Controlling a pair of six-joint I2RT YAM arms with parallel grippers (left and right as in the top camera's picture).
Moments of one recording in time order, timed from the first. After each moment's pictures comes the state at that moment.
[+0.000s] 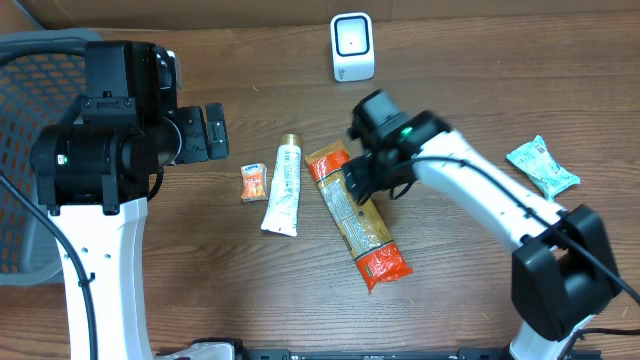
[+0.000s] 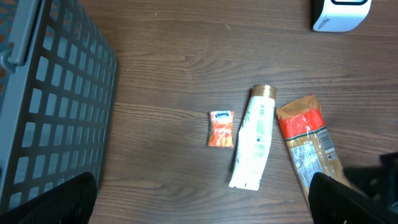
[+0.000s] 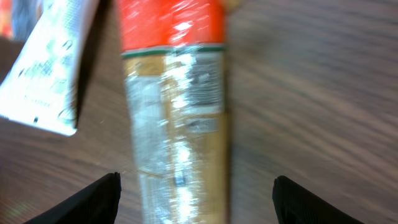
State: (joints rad) left arm -0.02 1.44 1.92 -1.47 -0.10 -0.13; right arm 0.57 1.88 1.49 -0.93 -0.20 0.21
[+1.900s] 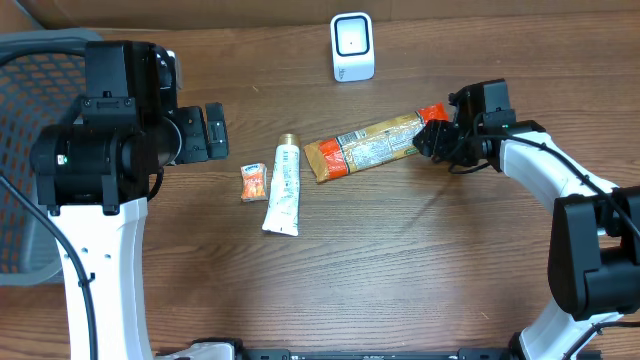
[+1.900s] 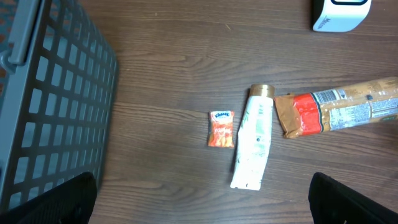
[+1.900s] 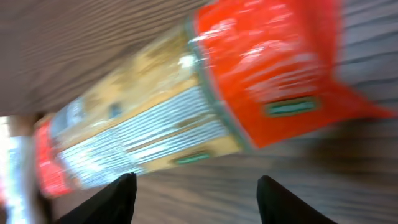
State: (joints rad) left arm -0.02 1.44 1.92 -1.47 -0.10 -0.13; right arm 0.15 1.88 1.18 -0.37 -0.41 0.39
